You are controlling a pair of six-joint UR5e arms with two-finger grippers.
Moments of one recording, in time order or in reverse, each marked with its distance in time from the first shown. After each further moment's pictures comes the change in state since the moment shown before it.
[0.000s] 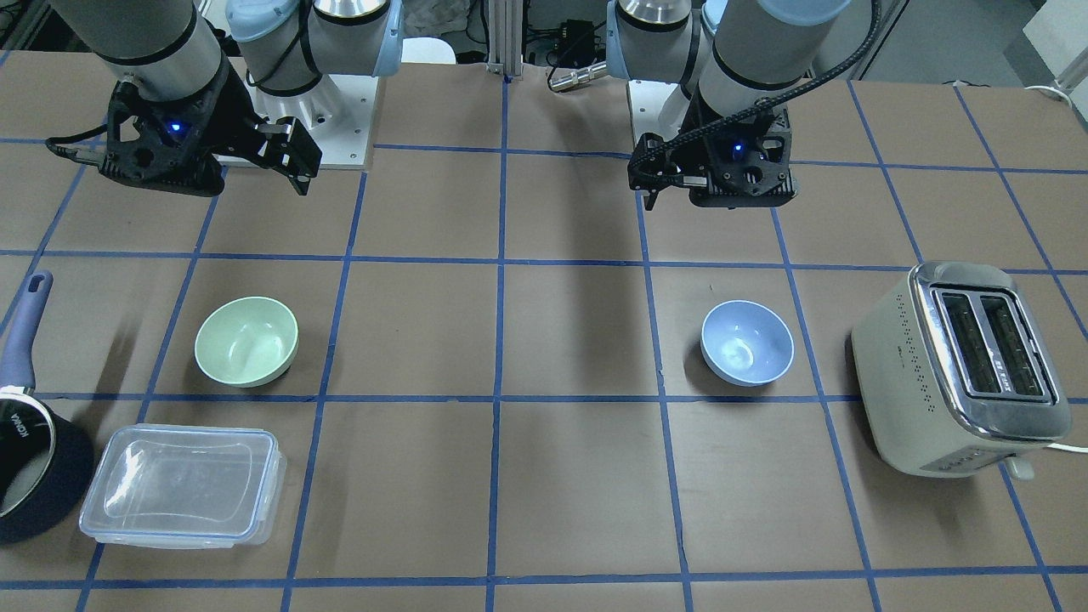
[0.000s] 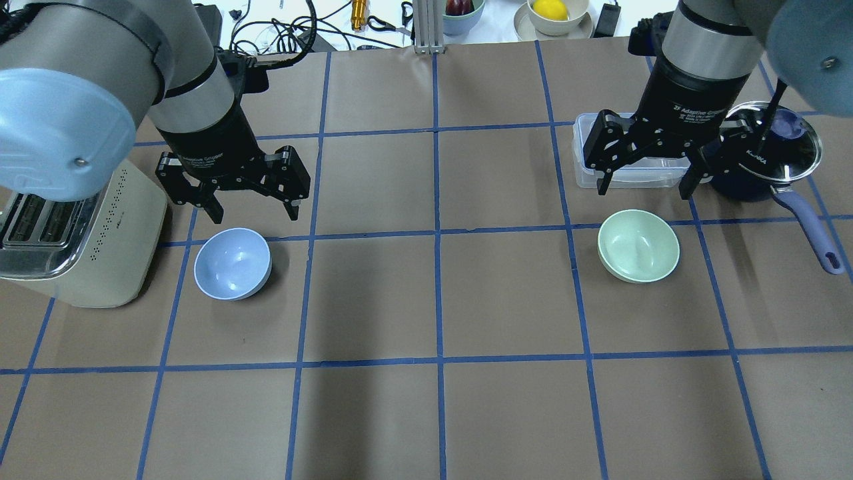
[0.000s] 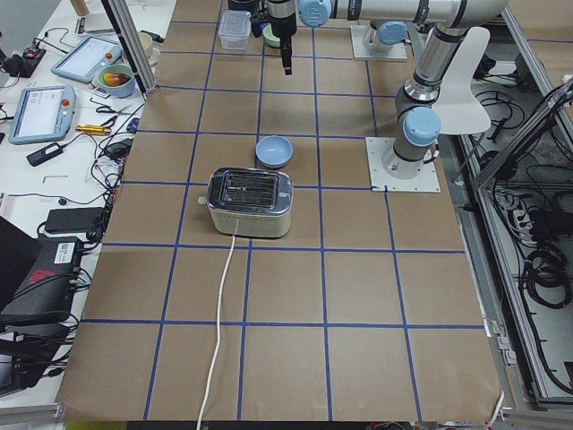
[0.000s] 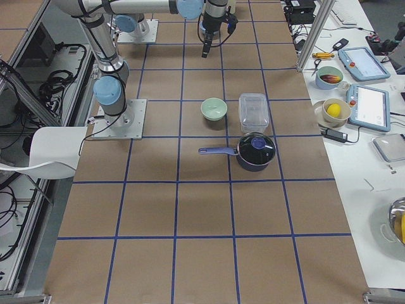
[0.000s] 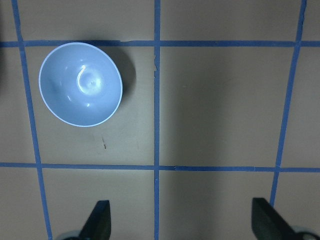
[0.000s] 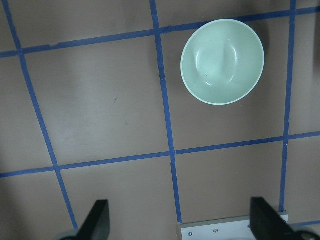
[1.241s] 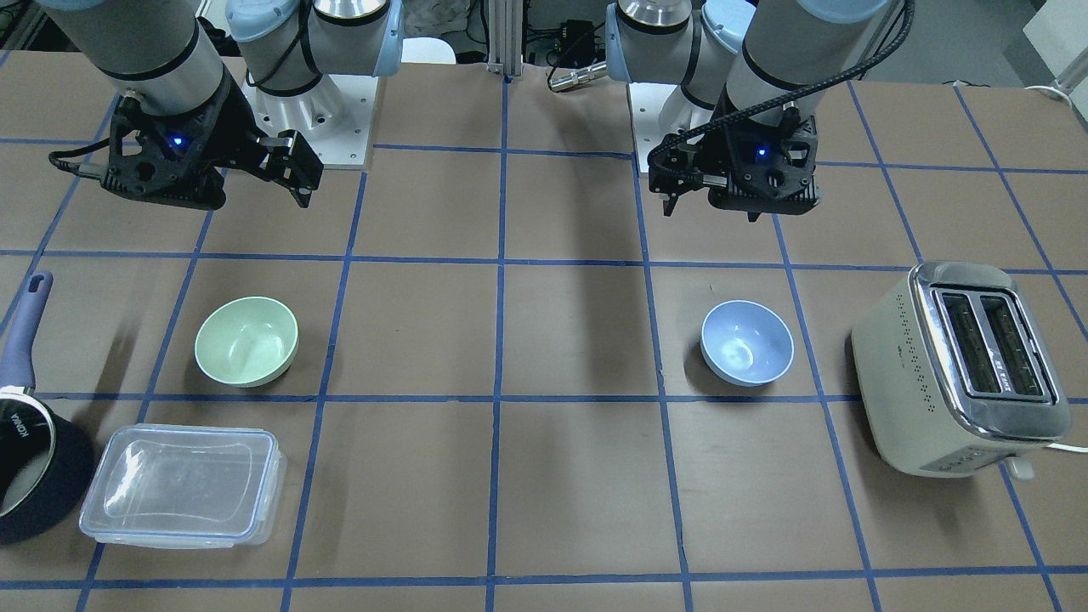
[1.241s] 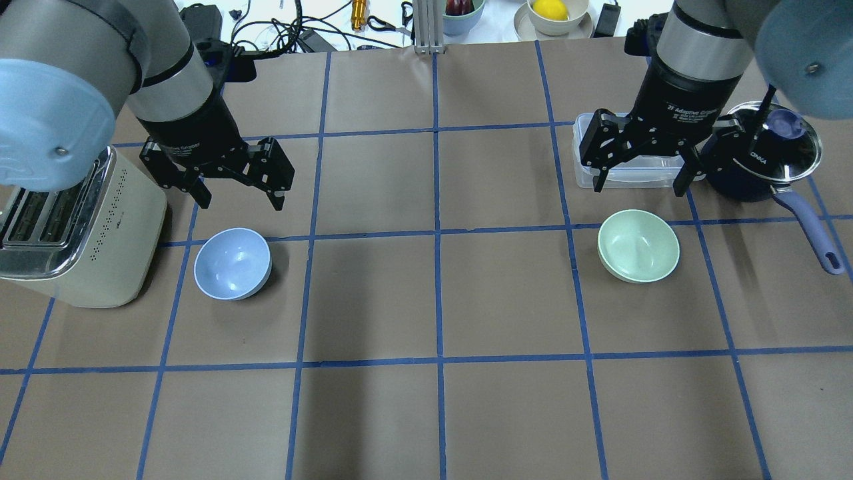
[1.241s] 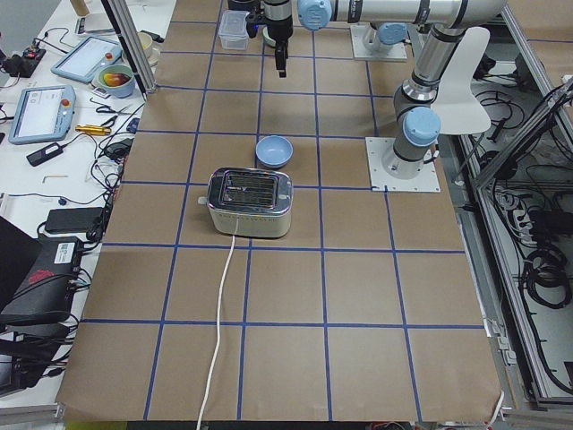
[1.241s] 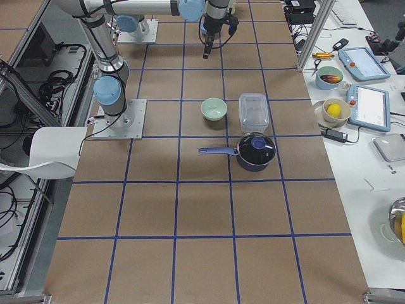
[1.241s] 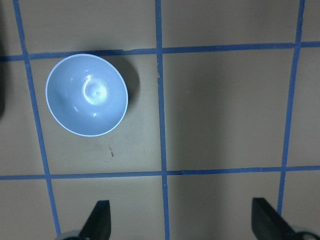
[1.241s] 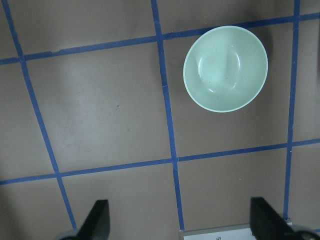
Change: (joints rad) left arm 0.045 -0.001 0.005 0.039 -0.002 0.146; right arm 0.000 0.018 0.008 -0.052 0.003 0.002
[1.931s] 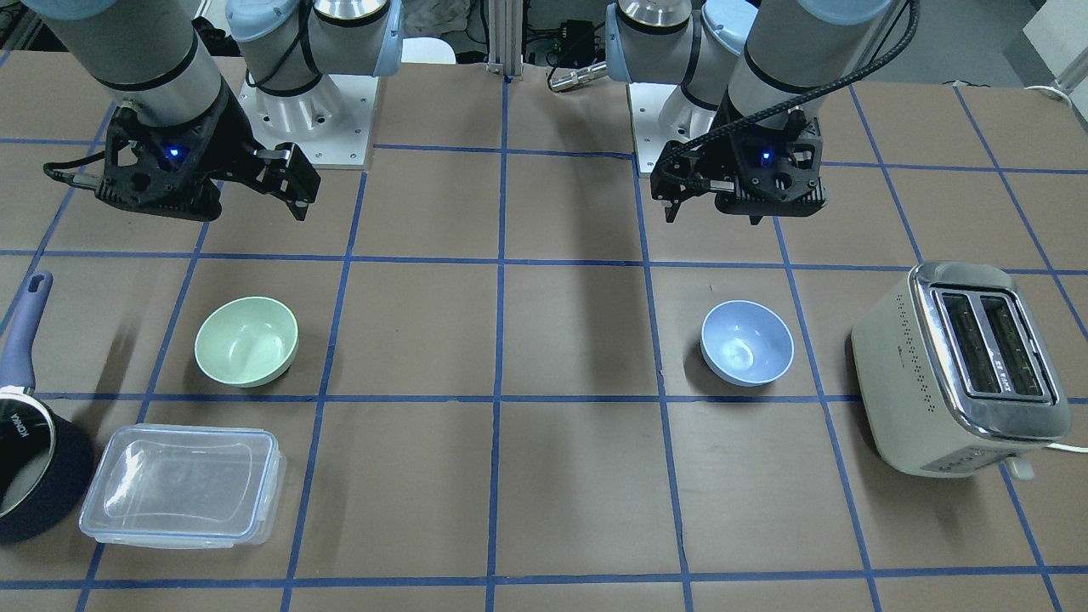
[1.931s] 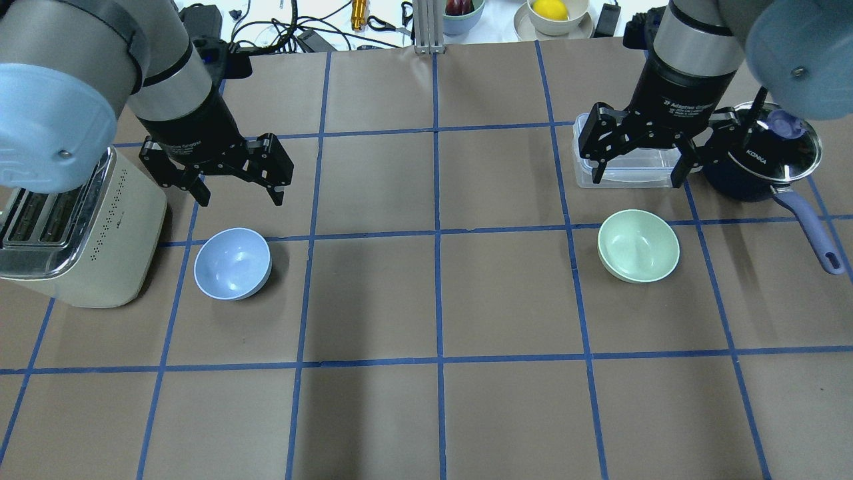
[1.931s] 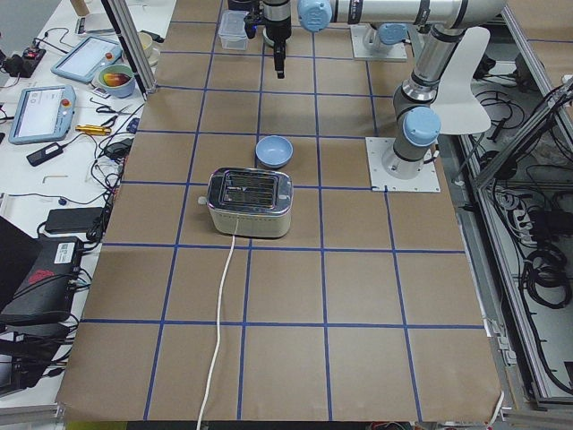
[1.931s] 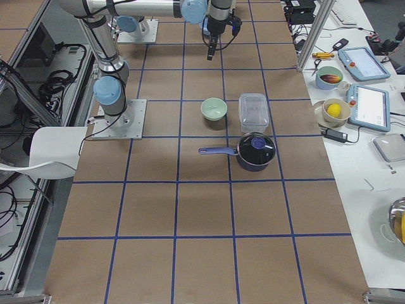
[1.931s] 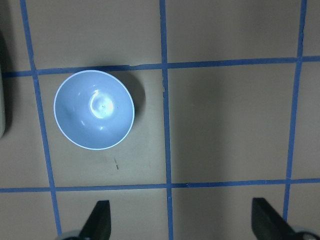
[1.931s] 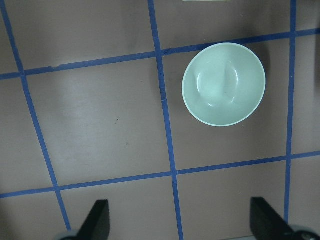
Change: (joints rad) left arm -0.001 -0.002 -0.006 0.015 0.002 -0.055; right arm 0.000 0.009 0.002 -0.027 -0.007 0.001
